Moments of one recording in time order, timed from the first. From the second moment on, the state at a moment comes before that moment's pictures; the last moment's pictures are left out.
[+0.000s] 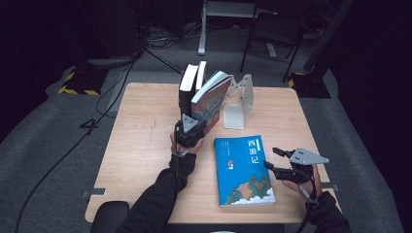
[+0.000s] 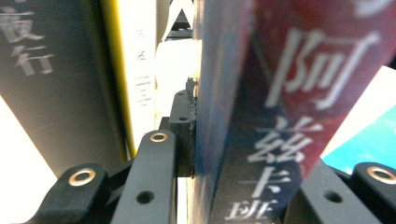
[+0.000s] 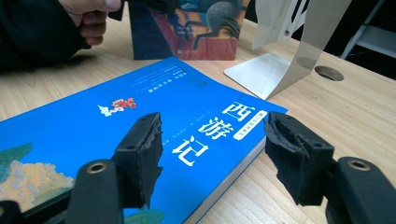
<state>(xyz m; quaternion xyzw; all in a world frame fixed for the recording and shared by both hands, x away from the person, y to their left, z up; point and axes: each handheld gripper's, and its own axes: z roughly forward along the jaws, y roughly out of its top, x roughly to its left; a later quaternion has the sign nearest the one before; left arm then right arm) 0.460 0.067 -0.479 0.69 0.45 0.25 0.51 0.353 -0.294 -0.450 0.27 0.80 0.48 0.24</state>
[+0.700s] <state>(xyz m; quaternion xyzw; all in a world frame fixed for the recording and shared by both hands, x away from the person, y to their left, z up) 0.480 0.041 -0.481 0.69 0.45 0.26 0.49 0.353 -0.296 -0.451 0.27 0.80 0.48 0.24</state>
